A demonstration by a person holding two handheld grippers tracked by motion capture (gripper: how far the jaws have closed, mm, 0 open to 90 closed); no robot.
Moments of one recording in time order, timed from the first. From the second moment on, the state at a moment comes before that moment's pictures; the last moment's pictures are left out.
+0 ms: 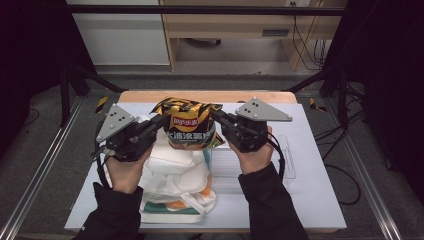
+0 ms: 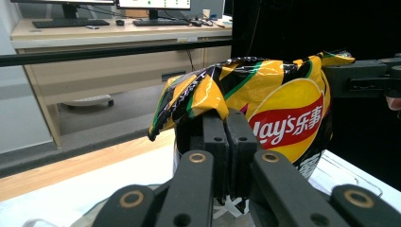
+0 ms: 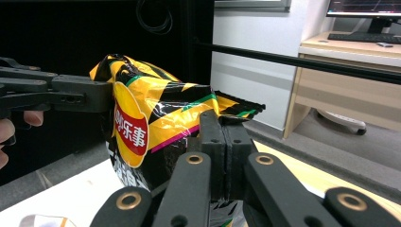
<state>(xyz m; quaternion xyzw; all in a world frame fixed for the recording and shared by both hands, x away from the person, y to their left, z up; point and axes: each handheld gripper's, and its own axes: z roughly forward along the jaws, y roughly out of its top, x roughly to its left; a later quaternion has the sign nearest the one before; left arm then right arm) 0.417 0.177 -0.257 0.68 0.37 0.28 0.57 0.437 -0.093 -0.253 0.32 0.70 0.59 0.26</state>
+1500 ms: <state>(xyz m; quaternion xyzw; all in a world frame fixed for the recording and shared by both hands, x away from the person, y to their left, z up) 0.447 0.078 -0.282 0.72 0.33 0.24 0.57 0.431 -0.192 -0.282 0.39 0.67 0.57 0.29</state>
